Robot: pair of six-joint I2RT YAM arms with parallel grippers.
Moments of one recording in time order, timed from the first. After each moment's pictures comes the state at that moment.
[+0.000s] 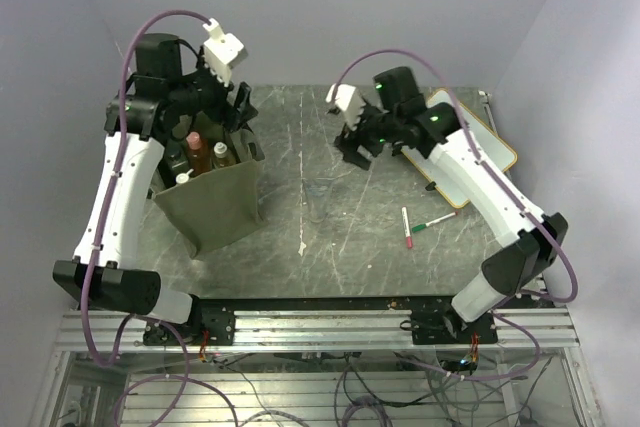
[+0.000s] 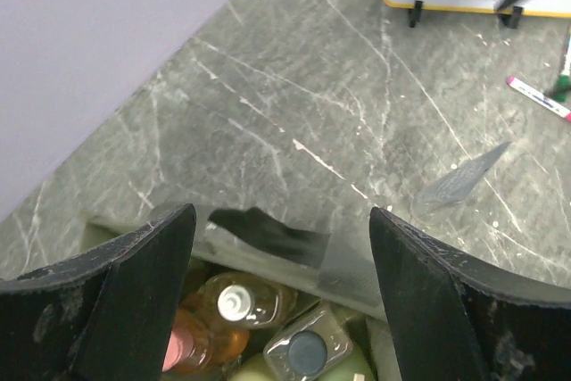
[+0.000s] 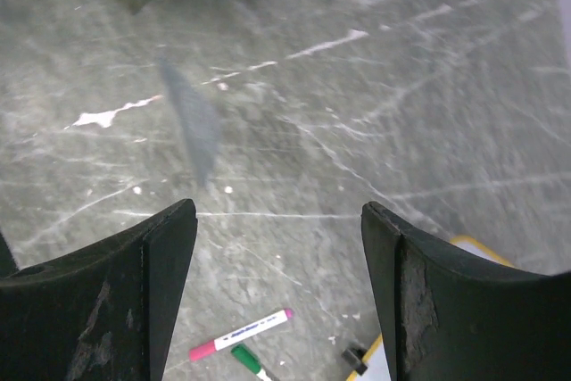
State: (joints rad) left arm -0.14 1.42 1.76 -0.79 0.56 0.39; right arm 0.62 1.62 1.72 -0.89 -0.30 -0.62
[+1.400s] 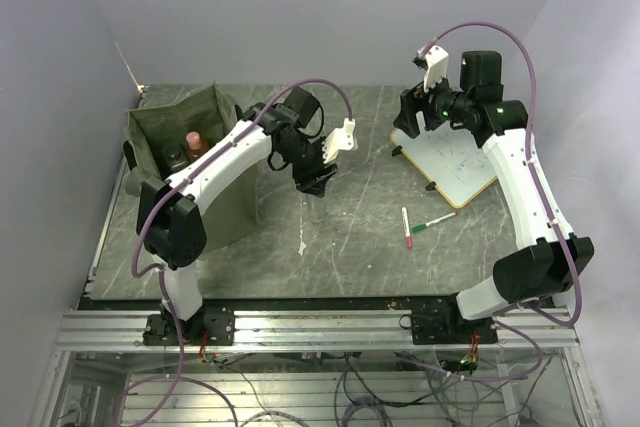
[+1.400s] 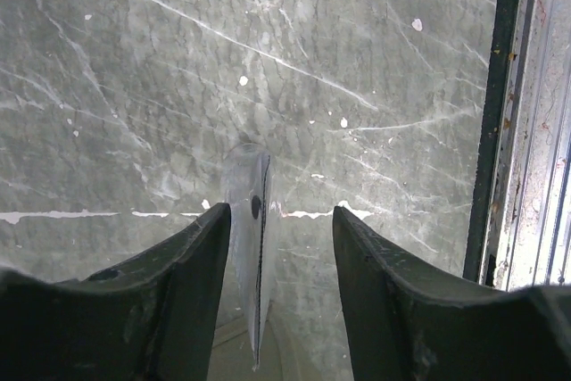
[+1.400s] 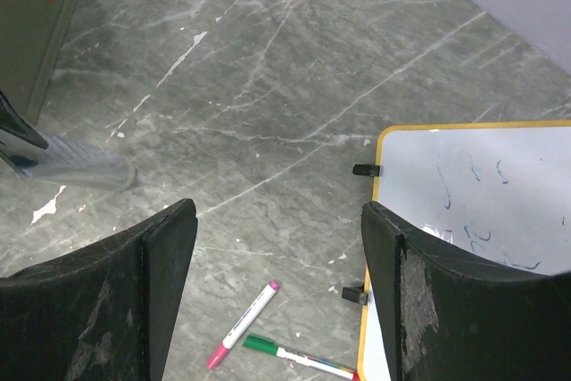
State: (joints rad) left arm -0.64 1.83 1.72 -1.02 0.60 0.74; right arm 0.16 1.51 1.66 -0.76 -0.44 -0.34
